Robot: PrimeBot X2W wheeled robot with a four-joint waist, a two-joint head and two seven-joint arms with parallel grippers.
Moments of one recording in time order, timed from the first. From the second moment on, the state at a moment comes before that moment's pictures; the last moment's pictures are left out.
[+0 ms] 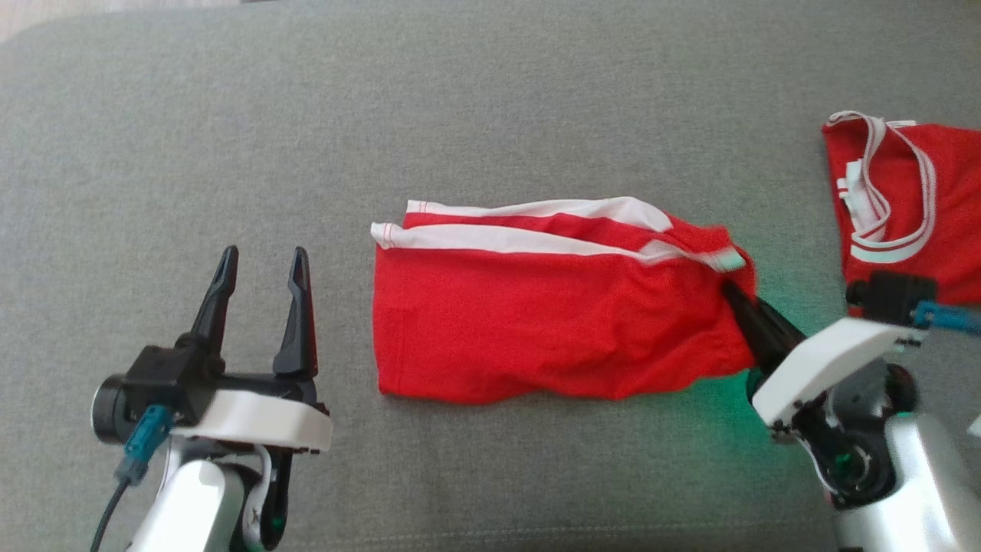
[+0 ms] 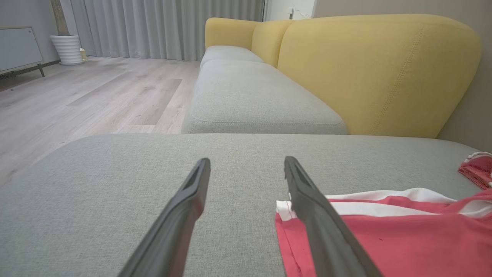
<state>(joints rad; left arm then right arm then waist) -0.10 0.24 -0.34 -0.01 -0.33 0.22 -0.25 -0.14 -0.13 0.06 0.16 0.53 0.12 0.39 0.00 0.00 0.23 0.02</state>
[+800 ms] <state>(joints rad) -0.11 0.20 -0.38 0.02 -0.34 0.20 -0.25 -0.49 -0.06 0.50 0.39 1.25 0.12 0.34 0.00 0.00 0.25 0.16</state>
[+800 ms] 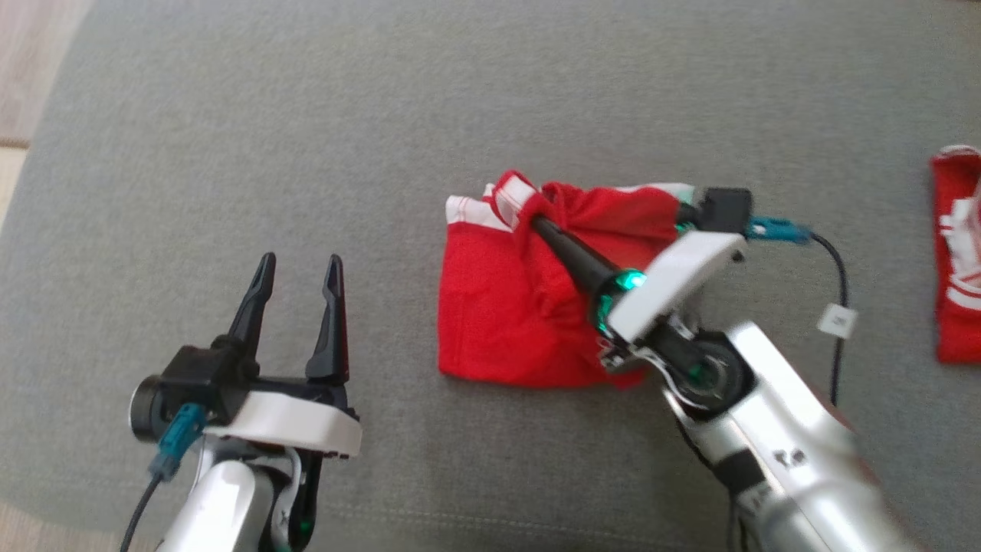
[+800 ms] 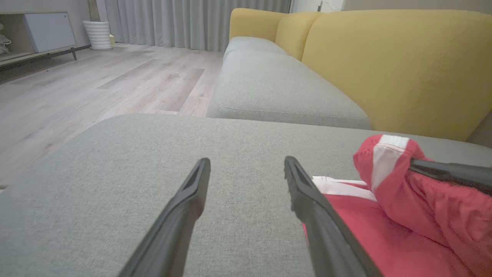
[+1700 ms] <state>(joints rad) -0.12 0.18 -0.34 0.04 -0.32 0.19 -0.25 -0.66 -0.20 0.73 0.48 0.92 0.12 -0.21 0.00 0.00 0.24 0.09</state>
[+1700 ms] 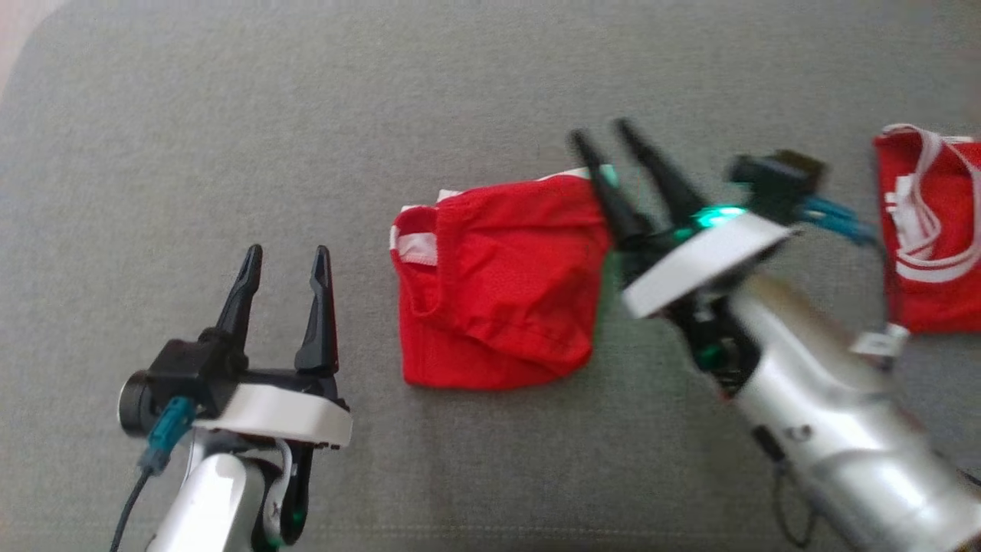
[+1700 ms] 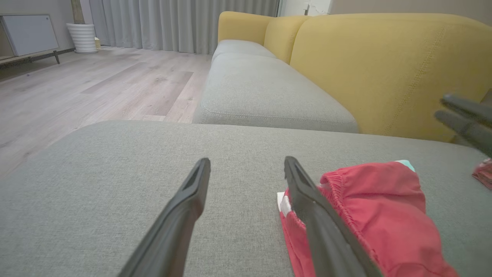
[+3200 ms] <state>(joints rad) 0.14 0.28 -0.31 -0.05 -0.33 0.26 -0.20 0.12 -0.10 0.05 -0.15 0.20 0.12 0.11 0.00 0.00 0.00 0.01</state>
